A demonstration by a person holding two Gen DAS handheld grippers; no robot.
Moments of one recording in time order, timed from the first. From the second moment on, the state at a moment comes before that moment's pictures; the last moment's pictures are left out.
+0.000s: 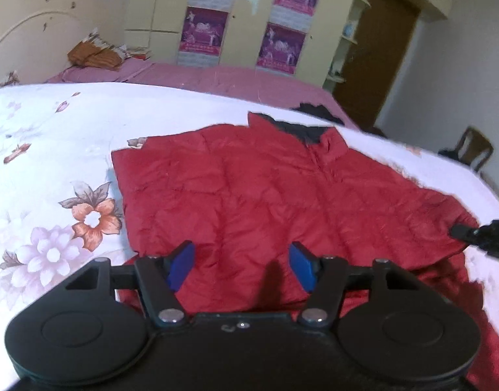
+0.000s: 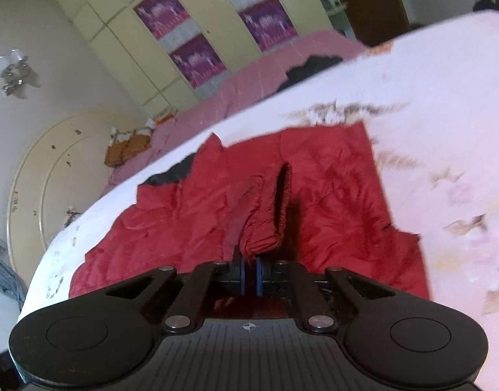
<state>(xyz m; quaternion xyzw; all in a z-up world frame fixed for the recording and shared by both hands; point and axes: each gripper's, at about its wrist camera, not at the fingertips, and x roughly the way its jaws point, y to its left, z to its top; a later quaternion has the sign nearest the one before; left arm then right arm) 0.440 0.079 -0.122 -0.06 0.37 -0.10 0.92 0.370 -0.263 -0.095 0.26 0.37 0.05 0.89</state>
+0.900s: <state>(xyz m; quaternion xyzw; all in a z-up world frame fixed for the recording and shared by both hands) 0.540 0.080 -0.152 0.01 0.42 -0.06 0.91 0.459 -0.243 -0.147 0.06 0.42 0.03 0.91</state>
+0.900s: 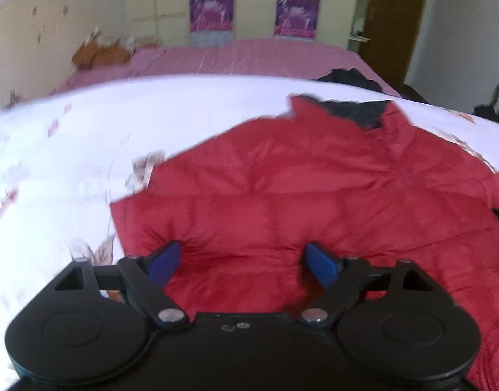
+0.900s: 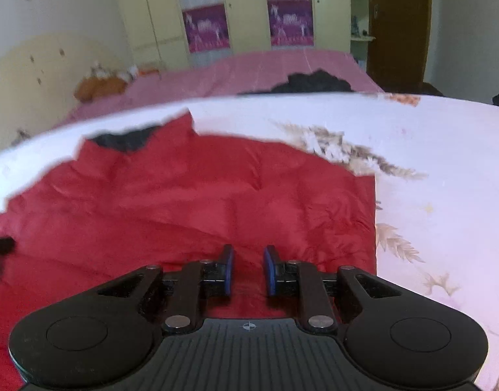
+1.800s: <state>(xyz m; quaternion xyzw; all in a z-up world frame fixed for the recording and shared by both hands) 0.501 0.008 -0.146 0.04 0.40 -0.10 0.91 0.437 -0.193 -0.136 0.02 0.40 0.06 0.91</state>
